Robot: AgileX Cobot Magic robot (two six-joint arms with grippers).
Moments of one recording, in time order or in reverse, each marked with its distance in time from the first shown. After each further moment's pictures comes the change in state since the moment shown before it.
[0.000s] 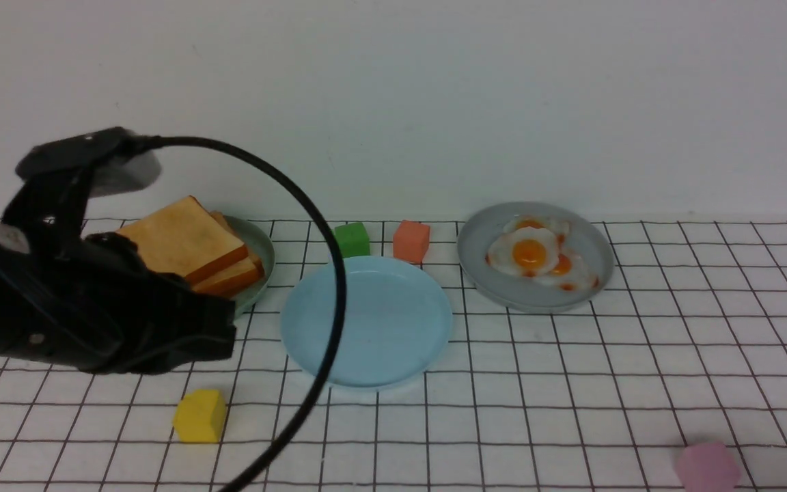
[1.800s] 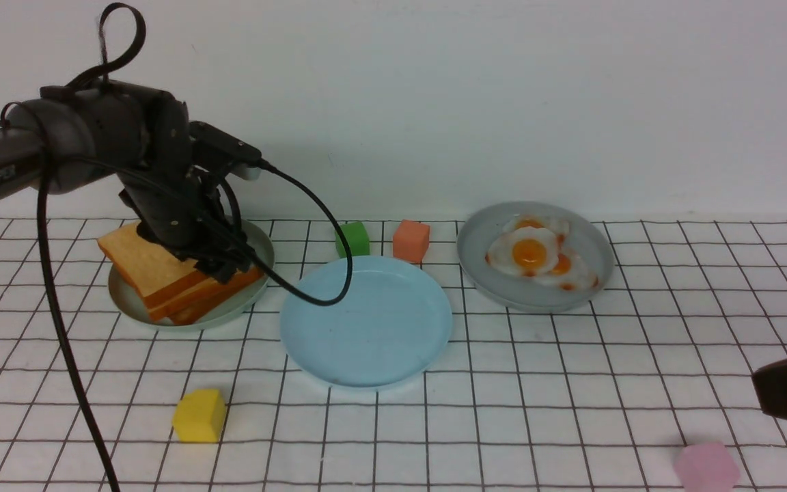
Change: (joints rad) right arm 0.290 0.839 -0.950 -0.165 0.857 -0.647; left arm 0.138 0.926 -0.724 0.557 0.014 0.161
